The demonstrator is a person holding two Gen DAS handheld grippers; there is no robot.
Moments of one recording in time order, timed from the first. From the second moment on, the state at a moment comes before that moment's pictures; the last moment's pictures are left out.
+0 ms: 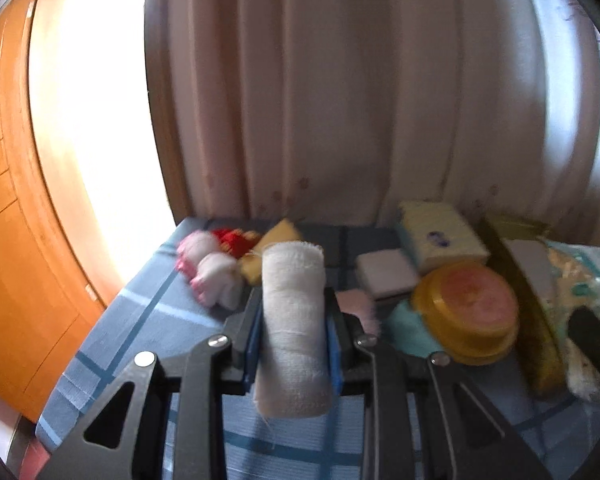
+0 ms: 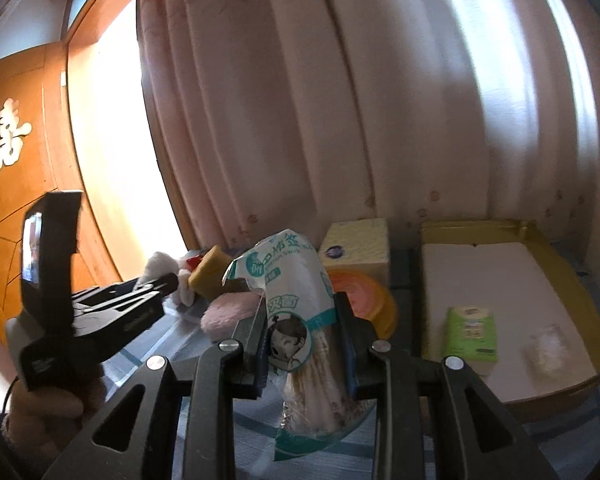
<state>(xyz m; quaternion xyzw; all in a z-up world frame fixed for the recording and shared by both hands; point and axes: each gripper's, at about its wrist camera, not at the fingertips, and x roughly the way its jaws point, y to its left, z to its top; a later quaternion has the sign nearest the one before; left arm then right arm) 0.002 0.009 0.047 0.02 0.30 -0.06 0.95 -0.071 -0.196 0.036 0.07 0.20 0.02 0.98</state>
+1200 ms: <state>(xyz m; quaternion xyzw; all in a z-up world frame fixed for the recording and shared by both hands) -0.049 -0.159 0.070 0.08 0.27 -0.24 0.93 -0.088 -0.336 0.052 0.10 0.19 -0.17 0.96</state>
